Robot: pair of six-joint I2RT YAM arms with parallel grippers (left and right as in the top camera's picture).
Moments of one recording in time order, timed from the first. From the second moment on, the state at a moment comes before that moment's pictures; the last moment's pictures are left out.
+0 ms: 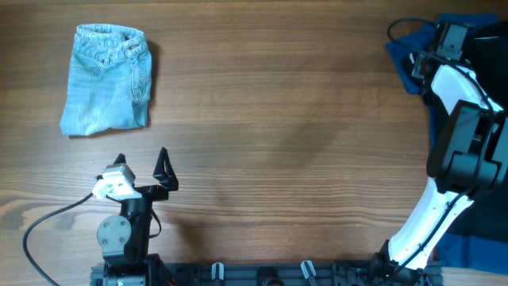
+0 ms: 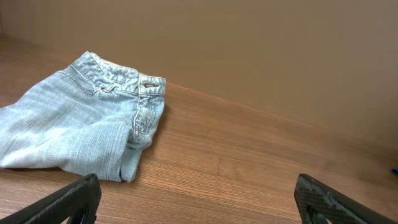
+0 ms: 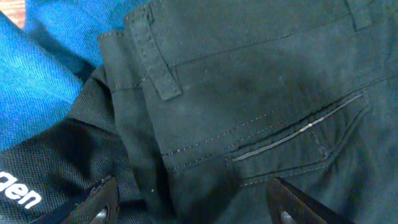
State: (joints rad) left arm 0.07 0.01 0.01 -0.07 0.06 -0.31; right arm -0.28 2.19 1.54 -0.25 0.41 -0.05
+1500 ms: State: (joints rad) left arm 0.07 0.01 0.01 -0.07 0.06 -0.31; right arm -0.33 2.22 1.54 -0.19 0.22 -0.08
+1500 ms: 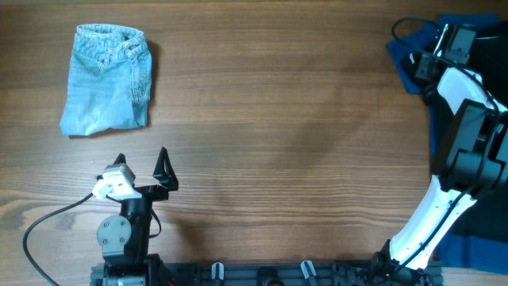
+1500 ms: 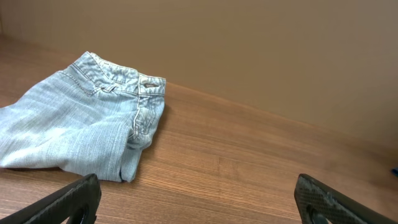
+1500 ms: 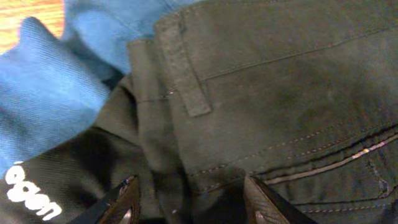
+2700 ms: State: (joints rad) left arm 0.07 0.01 0.01 -0.07 0.06 -0.31; right arm -0.34 2.07 1.54 -0.22 0.23 -0.15
